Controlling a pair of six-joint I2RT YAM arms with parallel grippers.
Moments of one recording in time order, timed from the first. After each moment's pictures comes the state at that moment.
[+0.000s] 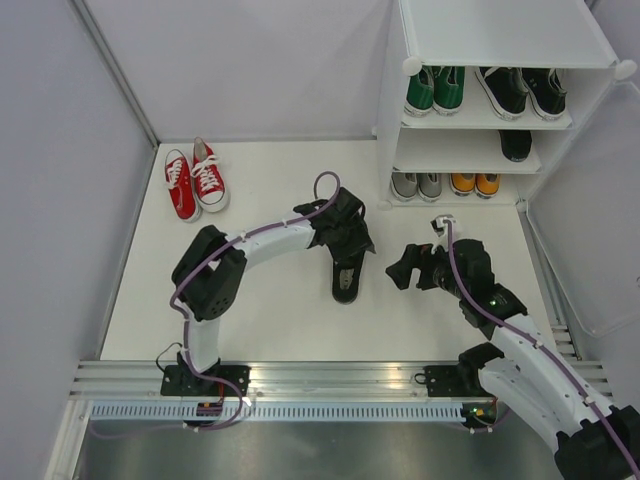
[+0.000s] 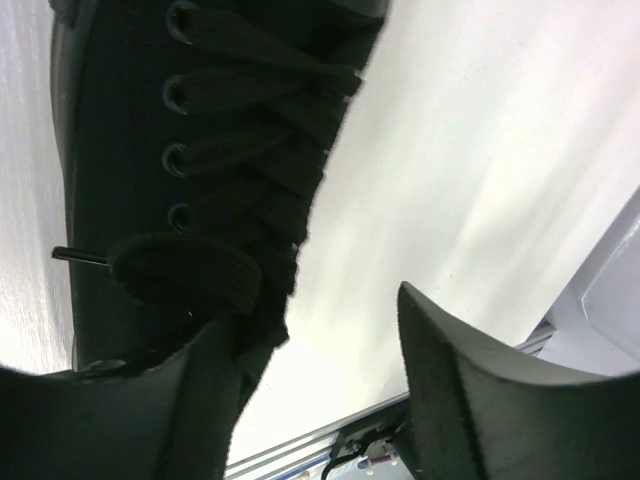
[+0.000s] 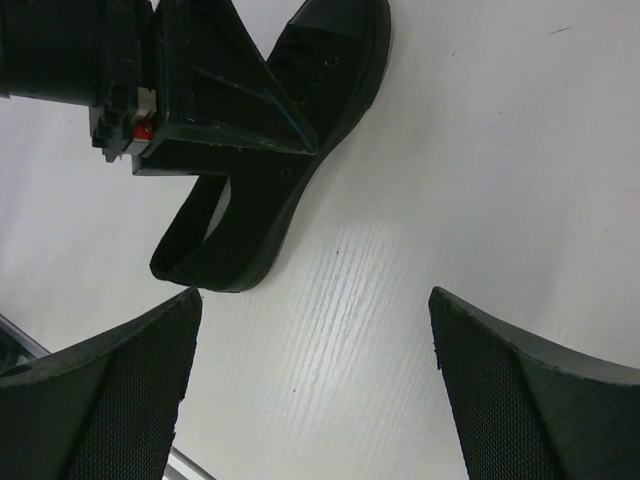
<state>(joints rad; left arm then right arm) -0.80 1.95 1.43 -0.48 0.08 -1.16 0.39 0.74 0.48 -0.24 -0.21 0.38</state>
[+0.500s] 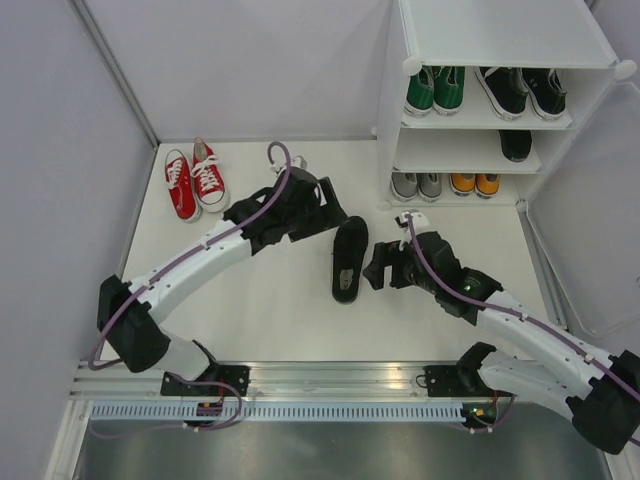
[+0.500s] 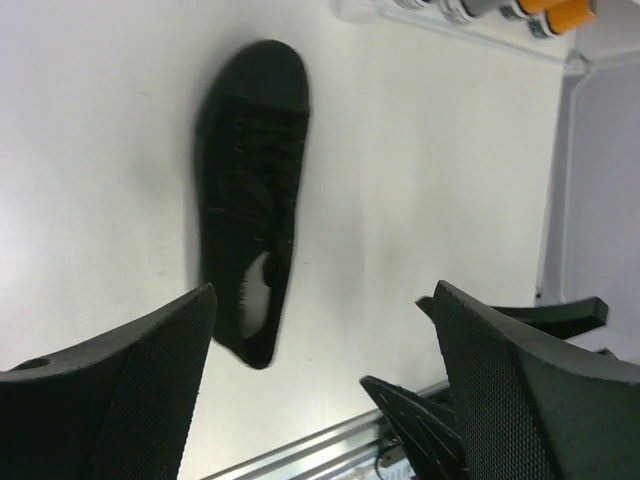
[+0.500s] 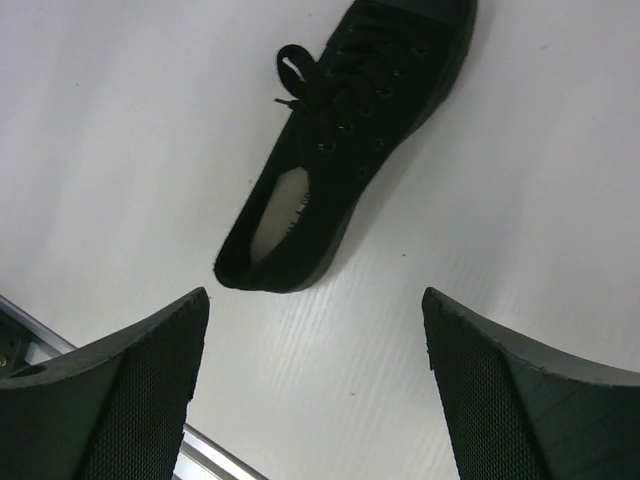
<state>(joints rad) -0.77 1.50 1.36 -0.58 -0.13 -0.92 0.67 0.93 0.64 -0.30 0.03 0.45</state>
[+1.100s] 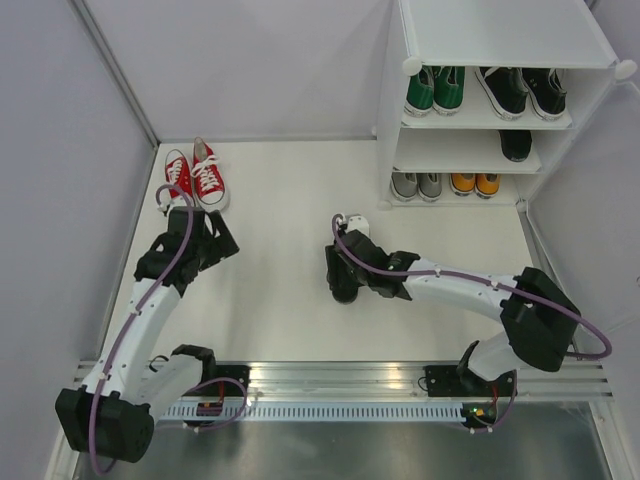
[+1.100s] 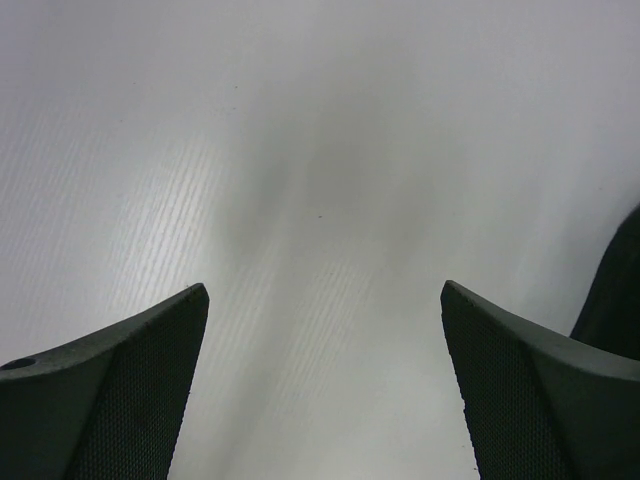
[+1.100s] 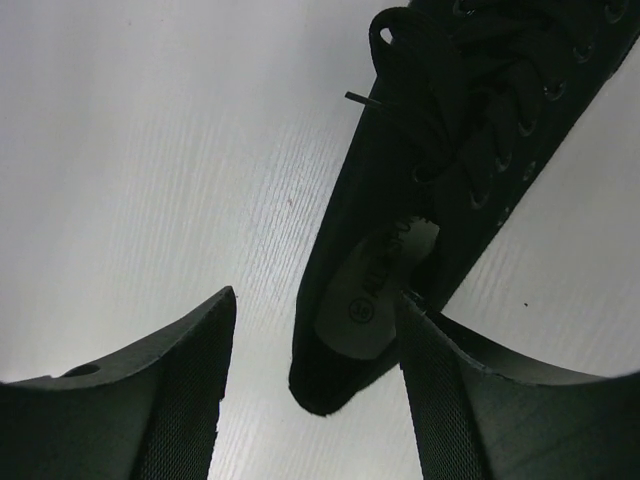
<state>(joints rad) -0.17 0.96 0.87 -0.72 -0.21 -0.56 0.93 1.47 0.90 -0.26 0.24 0.62</state>
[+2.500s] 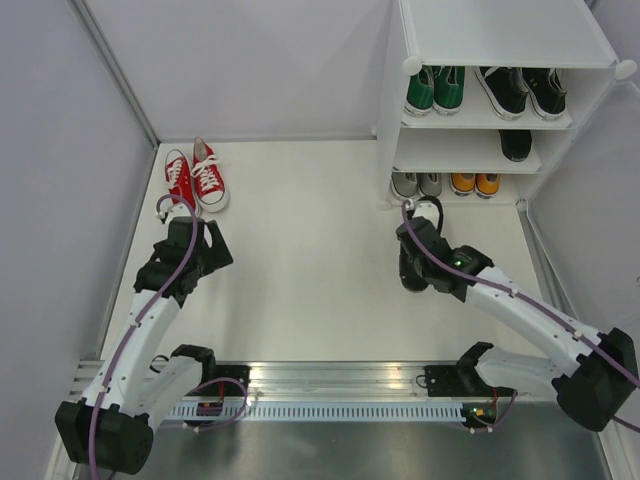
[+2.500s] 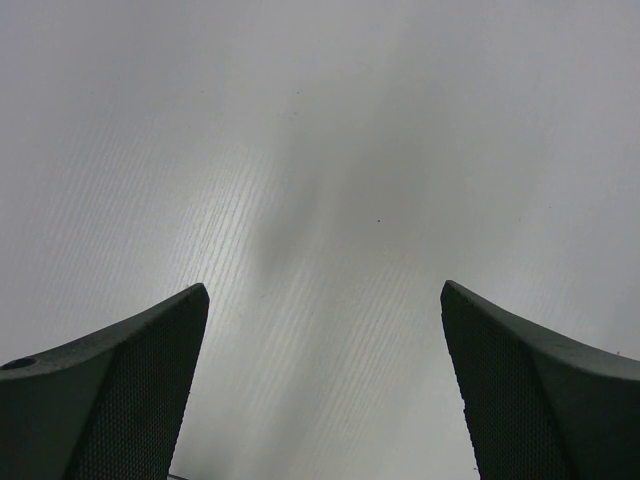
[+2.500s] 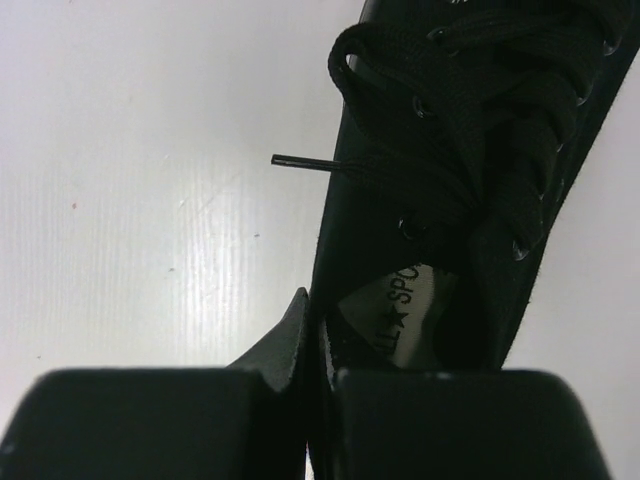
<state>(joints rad) -0.17 0.88 0.78 -0.72 -0.32 -0.47 0.72 1.15 0.87 -0.61 0.35 0.53</state>
